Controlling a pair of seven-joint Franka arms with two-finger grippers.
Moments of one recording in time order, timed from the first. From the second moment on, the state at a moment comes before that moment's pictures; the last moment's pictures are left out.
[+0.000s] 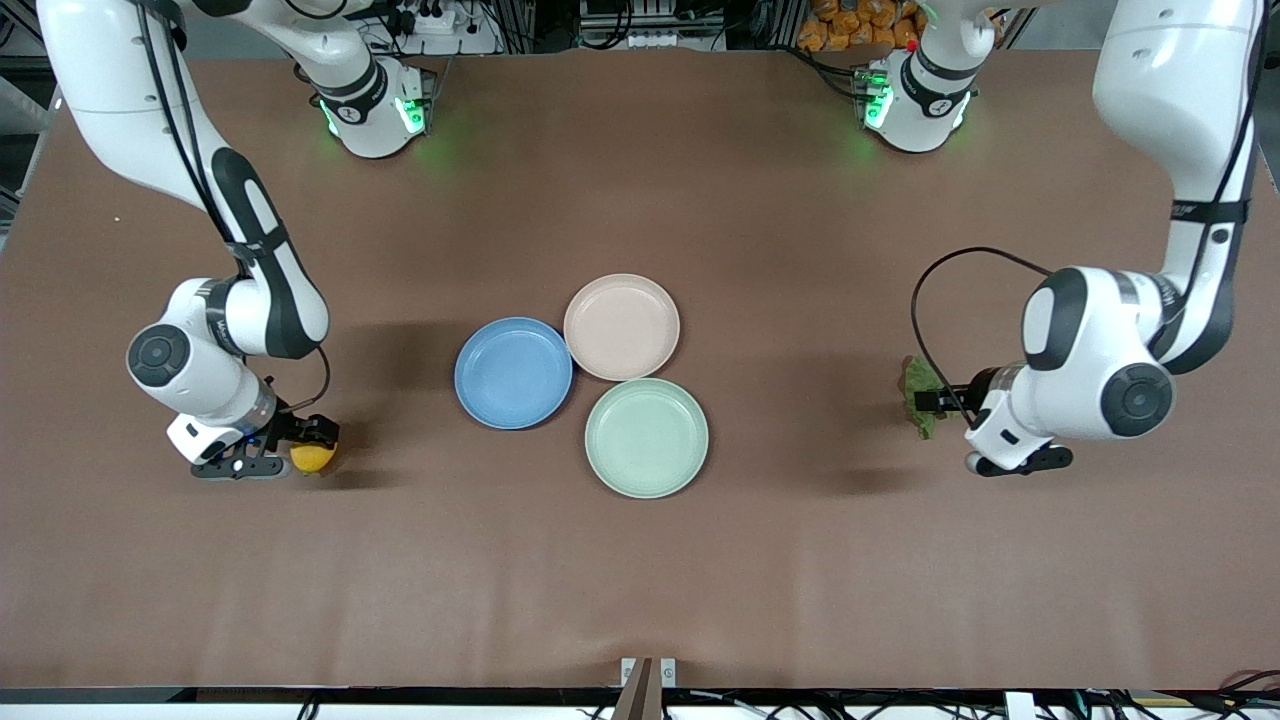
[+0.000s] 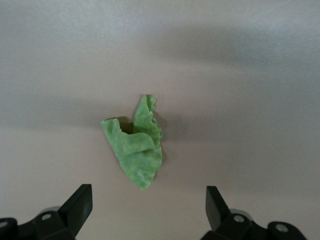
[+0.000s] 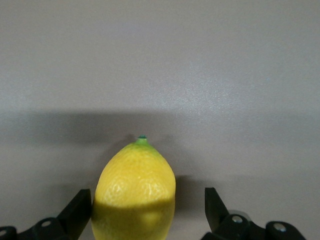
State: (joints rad) left arm 0.02 0.55 -0.16 -1.66 0.01 1.91 -0.24; right arm 0.08 0.58 -0.11 -1.93 0.04 2.60 -0.07
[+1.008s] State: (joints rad) left arm 0.05 0.58 -0.15 -1.89 0.06 2.28 -0.24; right arm 0.32 0.48 -0.10 -1.83 0.04 2.24 0.26
